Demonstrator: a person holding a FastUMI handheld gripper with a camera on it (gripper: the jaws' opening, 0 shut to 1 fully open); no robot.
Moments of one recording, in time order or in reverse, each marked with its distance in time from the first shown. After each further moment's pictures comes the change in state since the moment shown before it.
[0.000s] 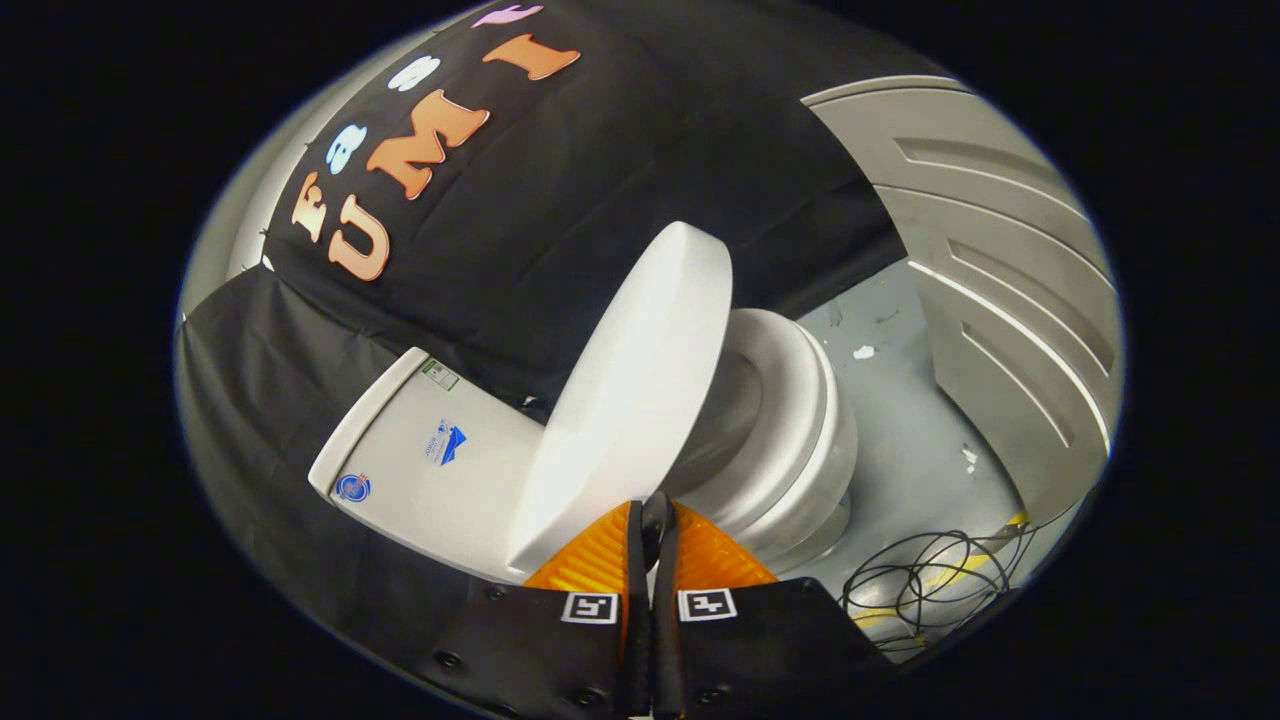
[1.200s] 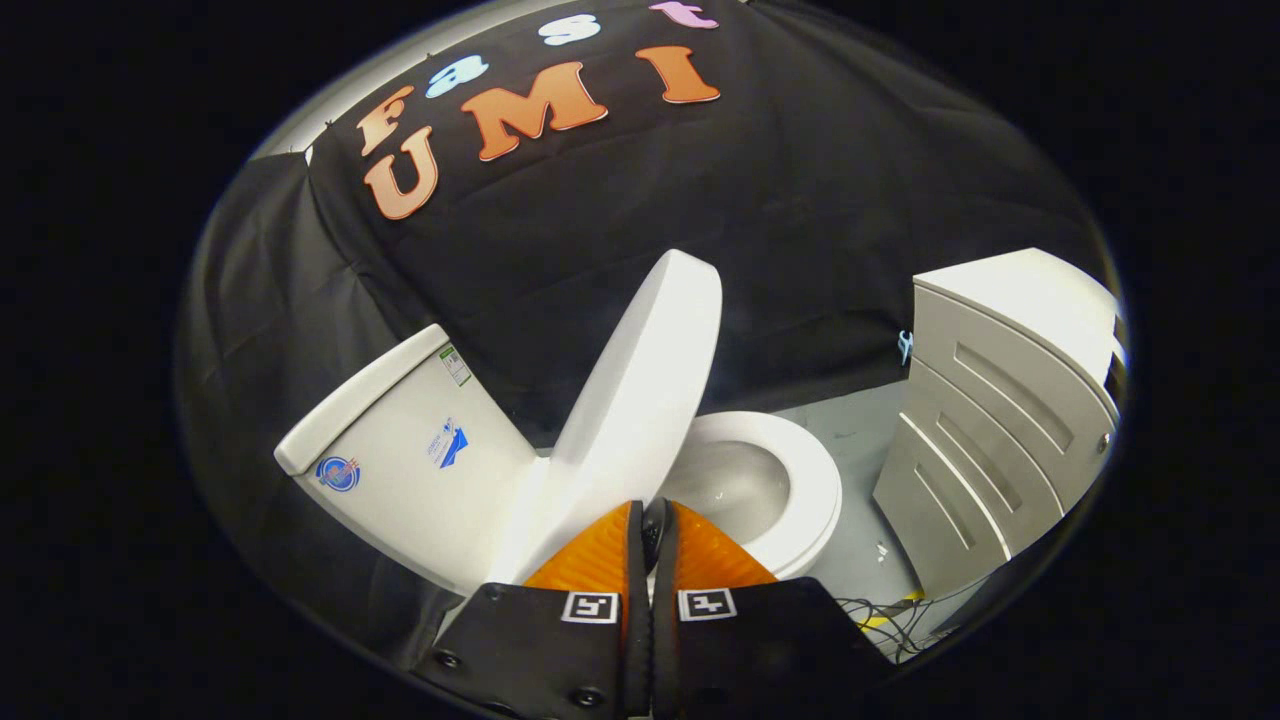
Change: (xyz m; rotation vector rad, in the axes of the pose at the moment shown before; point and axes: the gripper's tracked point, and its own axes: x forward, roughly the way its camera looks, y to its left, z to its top) arm -0.021 0.148 0.042 -0.363 -0.125 -0.225
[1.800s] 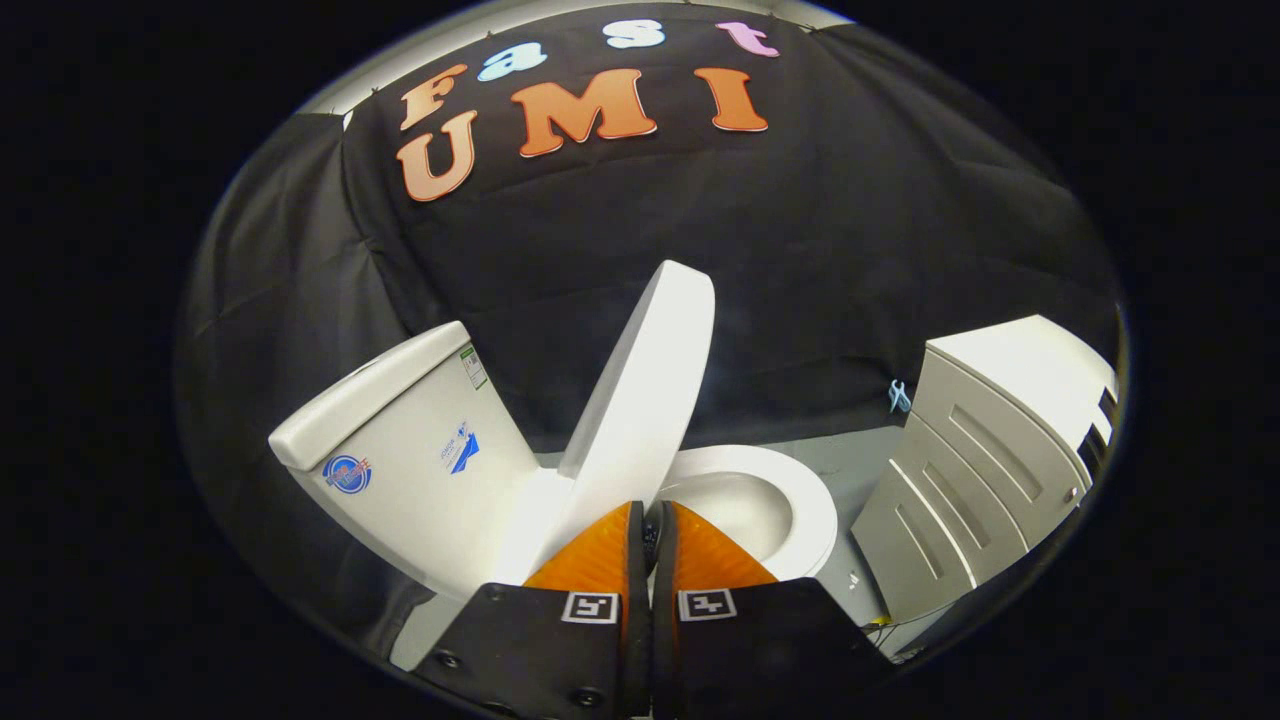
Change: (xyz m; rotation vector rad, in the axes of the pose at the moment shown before) arm -0.007 0.059 0.027 -0.132 -0.046 -0.055
